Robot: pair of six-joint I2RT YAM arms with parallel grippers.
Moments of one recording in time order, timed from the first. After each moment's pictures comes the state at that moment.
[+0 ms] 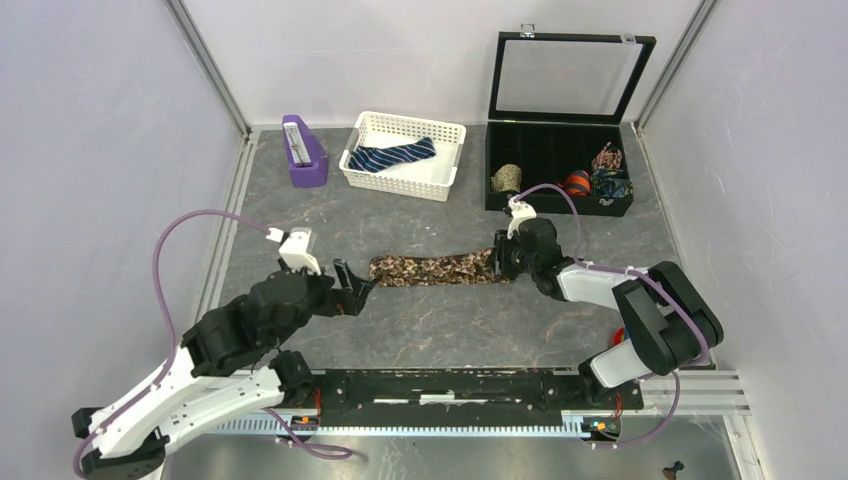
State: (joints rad) left arm -0.97 0.53 0.83 -0.81 -0.44 -0.66; right arm 0.46 1.49 0.53 0.30 -0.09 0.30
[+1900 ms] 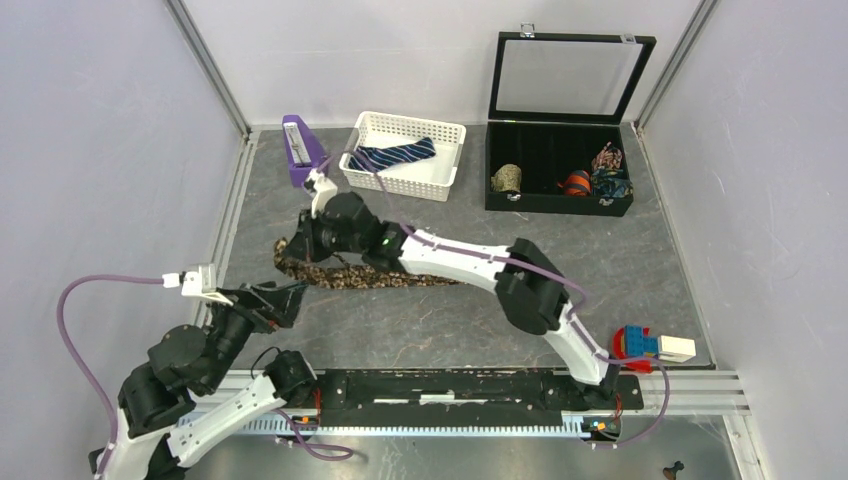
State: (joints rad) left arm -0.95 0.05 0.86 -0.95 -0.63 -0.64; right arm 1.10 2.20 1.90 0.06 -0.17 0.68
